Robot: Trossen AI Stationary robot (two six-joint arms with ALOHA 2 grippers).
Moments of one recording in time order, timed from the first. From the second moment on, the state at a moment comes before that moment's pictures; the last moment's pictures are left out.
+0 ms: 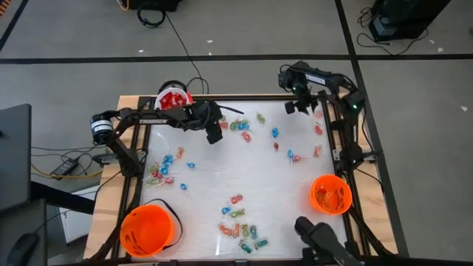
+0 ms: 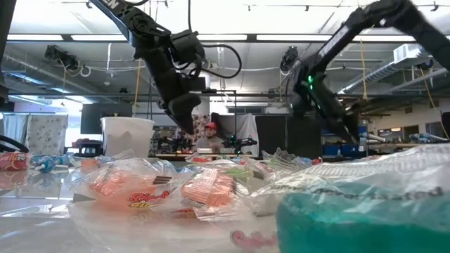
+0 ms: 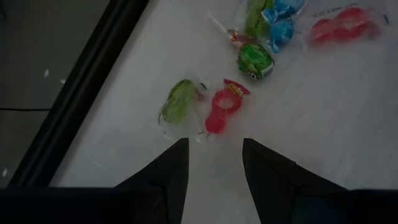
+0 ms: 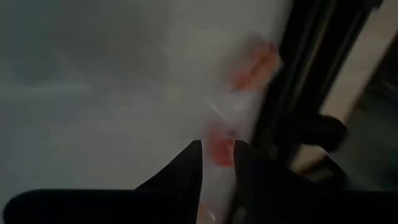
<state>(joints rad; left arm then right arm) 0.41 1.63 1.04 -0.39 -0.27 0.05 -0.96 2.09 1.56 -1.53 0.22 0.64</state>
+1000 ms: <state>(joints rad) 0.41 1.63 1.04 -0.39 -0.27 0.05 -0.99 2.25 1.56 -1.57 0.28 0.49</state>
